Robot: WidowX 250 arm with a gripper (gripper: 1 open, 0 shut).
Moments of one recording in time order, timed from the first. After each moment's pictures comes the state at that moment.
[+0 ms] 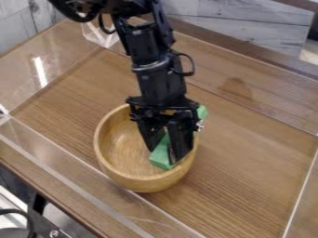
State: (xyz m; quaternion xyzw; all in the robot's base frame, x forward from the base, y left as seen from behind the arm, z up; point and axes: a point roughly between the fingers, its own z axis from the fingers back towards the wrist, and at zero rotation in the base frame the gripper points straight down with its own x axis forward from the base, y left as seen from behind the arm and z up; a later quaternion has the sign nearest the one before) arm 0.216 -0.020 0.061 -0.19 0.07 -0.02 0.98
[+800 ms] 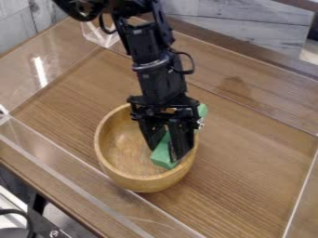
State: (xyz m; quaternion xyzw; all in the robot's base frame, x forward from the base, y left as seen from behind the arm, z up) arm 0.219 -0.019 0.060 -0.20 0.07 -0.02 0.98
